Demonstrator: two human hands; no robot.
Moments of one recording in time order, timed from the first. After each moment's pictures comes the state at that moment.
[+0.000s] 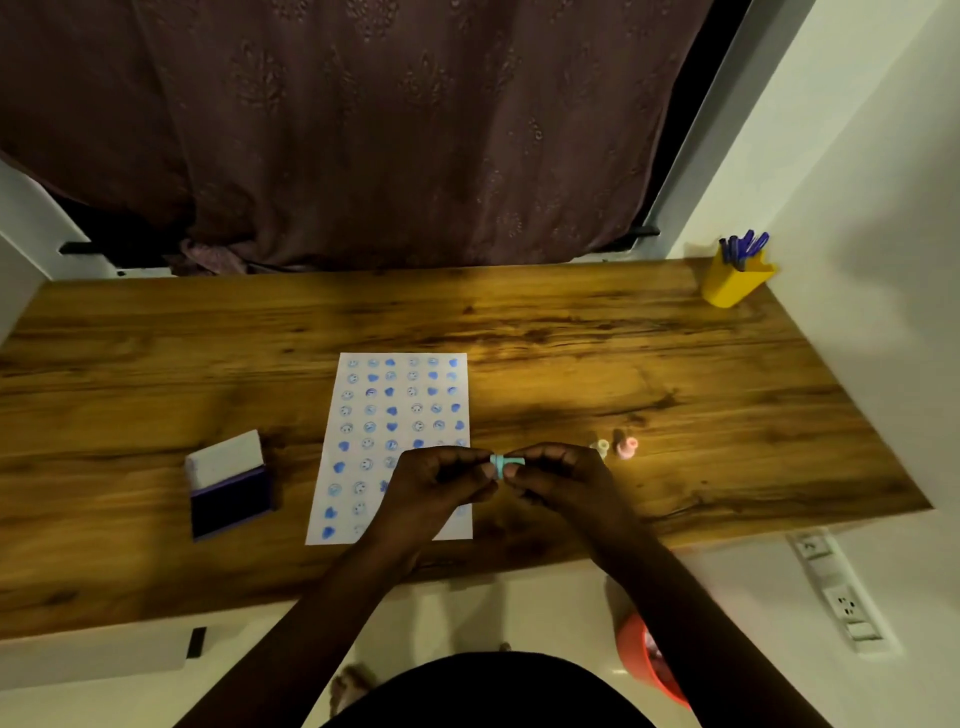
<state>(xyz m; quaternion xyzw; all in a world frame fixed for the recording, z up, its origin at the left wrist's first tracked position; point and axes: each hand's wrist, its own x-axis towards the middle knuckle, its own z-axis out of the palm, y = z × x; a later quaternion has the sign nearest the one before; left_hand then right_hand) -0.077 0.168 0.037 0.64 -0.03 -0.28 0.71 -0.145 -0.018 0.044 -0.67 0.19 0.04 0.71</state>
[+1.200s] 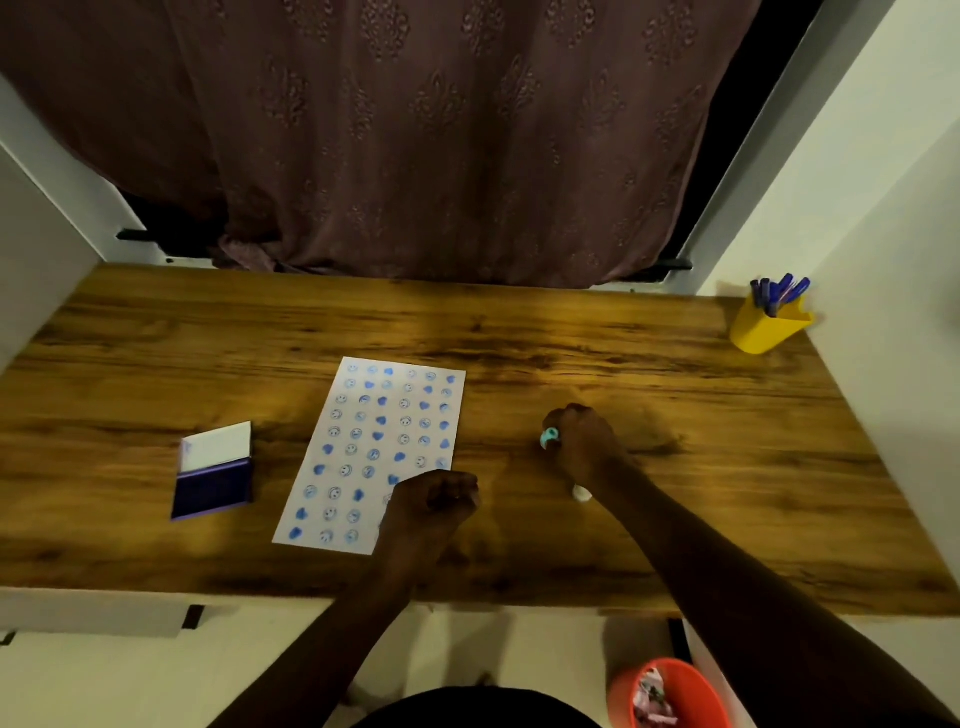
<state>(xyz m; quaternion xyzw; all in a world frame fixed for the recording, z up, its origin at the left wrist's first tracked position) -0.089 0.116 0.005 0.77 0.06 -0.18 0.61 -0.030 -0.134 -0.008 -0.97 0.09 0.11 0.17</state>
